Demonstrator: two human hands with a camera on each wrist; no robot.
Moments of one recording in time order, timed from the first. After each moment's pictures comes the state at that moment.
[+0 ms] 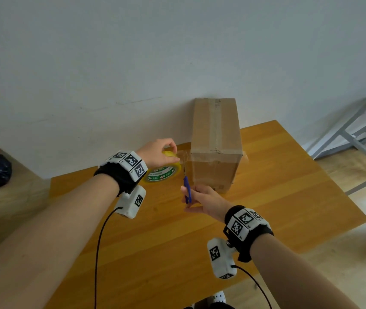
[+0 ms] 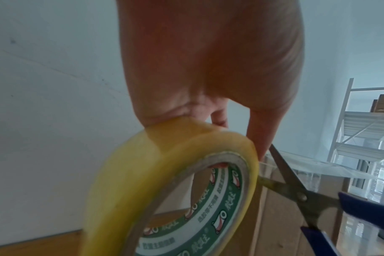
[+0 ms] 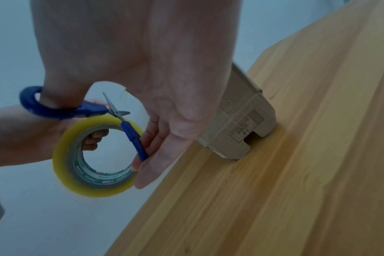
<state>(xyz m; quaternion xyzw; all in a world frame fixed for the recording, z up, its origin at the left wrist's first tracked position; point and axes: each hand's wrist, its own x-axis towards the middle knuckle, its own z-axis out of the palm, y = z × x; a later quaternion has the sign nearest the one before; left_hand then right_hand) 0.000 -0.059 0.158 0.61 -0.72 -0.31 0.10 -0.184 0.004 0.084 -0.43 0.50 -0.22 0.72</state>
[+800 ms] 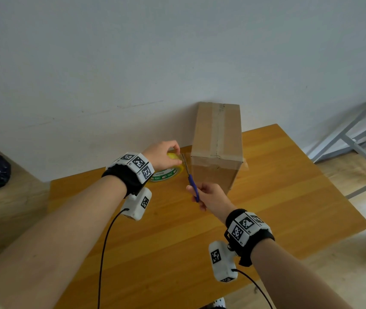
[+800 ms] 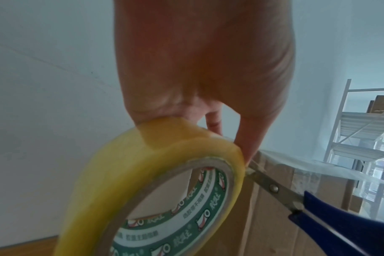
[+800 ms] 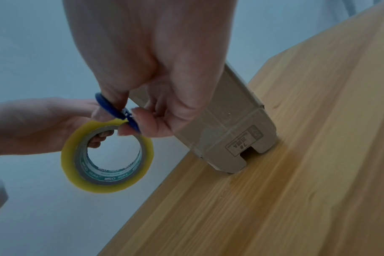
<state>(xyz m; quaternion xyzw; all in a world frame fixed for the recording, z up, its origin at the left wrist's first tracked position) -0.003 -0.074 0.150 0.61 -0.74 -0.28 0.09 -0.187 -0.006 0.086 -0.50 0.56 -0.27 0.61</state>
